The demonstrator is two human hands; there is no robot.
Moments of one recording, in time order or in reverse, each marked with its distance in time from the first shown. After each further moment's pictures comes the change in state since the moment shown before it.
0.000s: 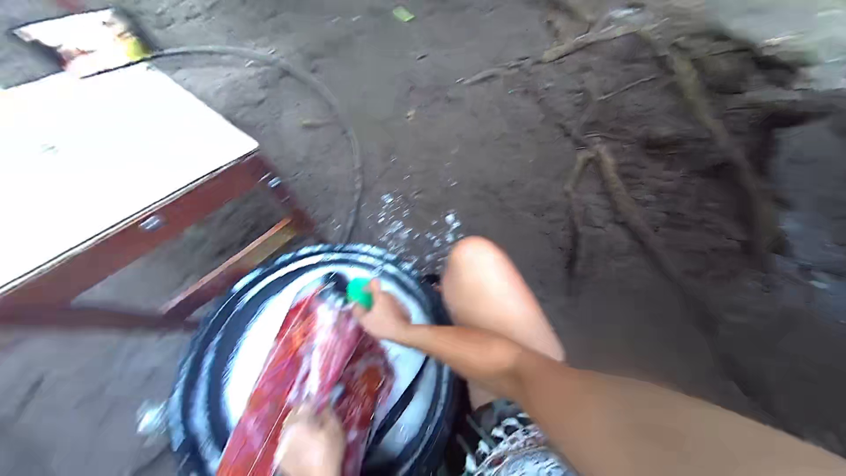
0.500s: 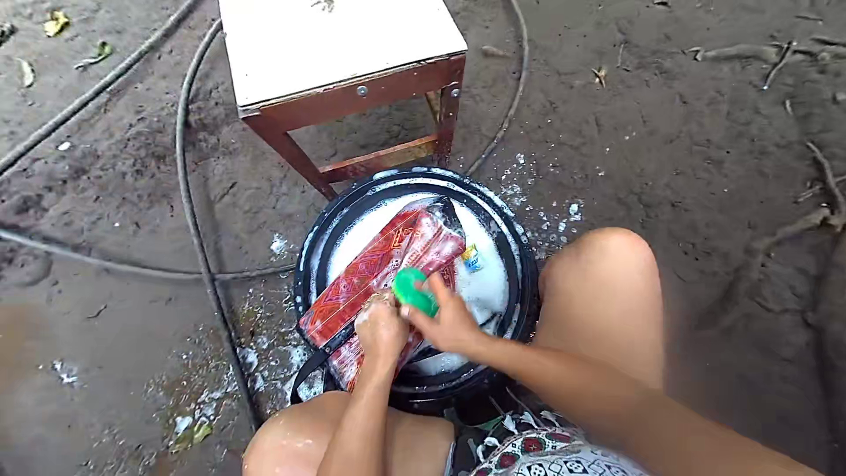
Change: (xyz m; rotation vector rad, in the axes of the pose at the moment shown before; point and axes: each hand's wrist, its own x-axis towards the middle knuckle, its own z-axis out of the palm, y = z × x) left_hand 0.005 -0.004 -0.019 -0.003 -0.084 -0.173; right_hand -0.073 -0.017 0.053 -0.082 -0.262 -0.196
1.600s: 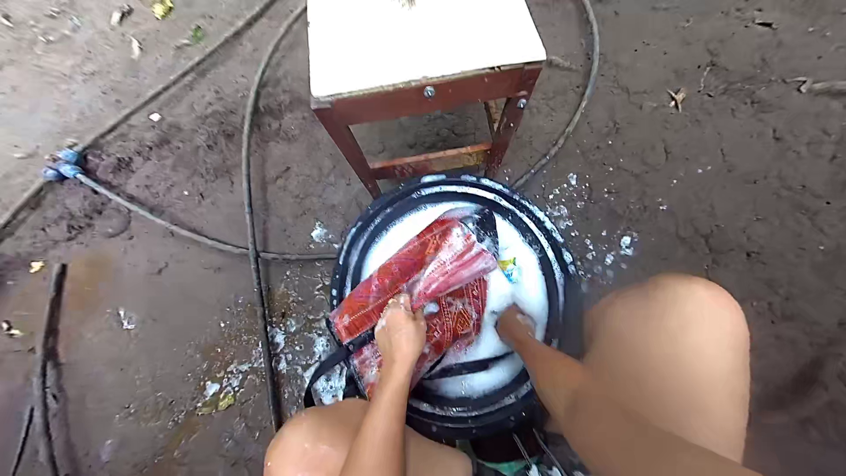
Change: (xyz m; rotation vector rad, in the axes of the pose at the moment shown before) left_hand 0.027 -0.021 -0.006 -0.119 -0.083 -0.216; right_hand 0.077 0.151 0.006 -0.693 -0.267 0.581
